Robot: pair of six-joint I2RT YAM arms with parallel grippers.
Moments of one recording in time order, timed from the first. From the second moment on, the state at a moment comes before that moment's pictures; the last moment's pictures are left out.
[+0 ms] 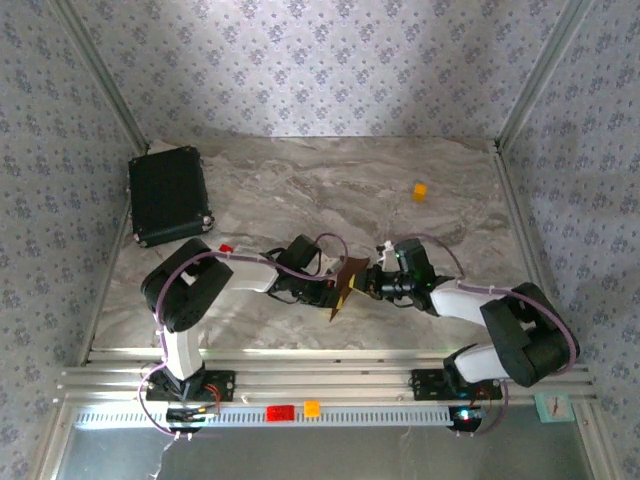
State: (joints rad) left arm -0.81 1.84 0.85 -0.01 0.68 -0.53; right arm 0.47 1.39 0.41 0.27 -0.64 0.85
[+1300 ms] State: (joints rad) left arm -0.75 1.87 0.74 0.28 0.79 -0.76; right arm 0.40 1.70 0.50 0.50 -0.78 0.91
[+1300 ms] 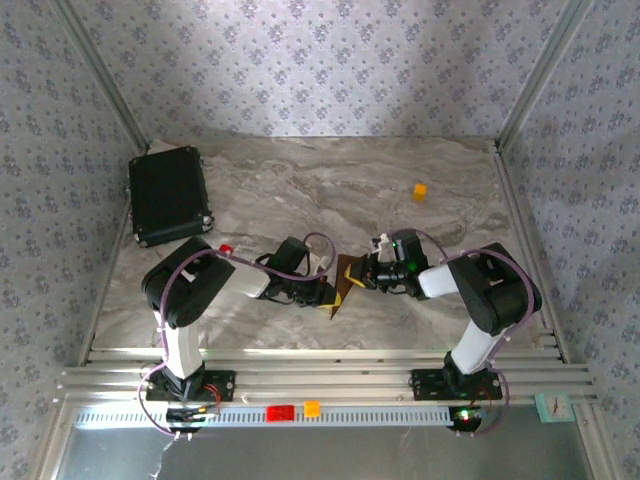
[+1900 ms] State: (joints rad) left arm -0.75 1.87 0.74 0.28 0.80 -0.78; right arm 0.41 1.73 0.57 0.36 -0.74 0.86
